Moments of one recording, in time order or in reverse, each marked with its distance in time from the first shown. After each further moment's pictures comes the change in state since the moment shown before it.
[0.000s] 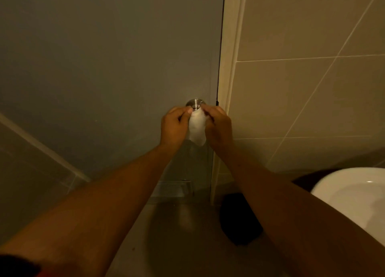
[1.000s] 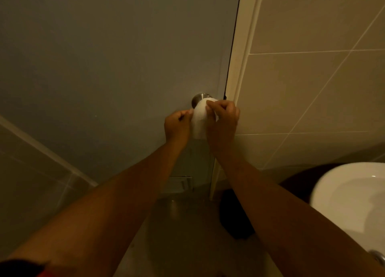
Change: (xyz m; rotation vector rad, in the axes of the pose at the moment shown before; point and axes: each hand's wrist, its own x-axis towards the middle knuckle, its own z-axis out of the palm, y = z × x) left_hand 0.000 -0.016 0.004 -0.156 0.008 -0.351; right_hand -0.008 -0.004 0.028 -0.043 0.306 0.064
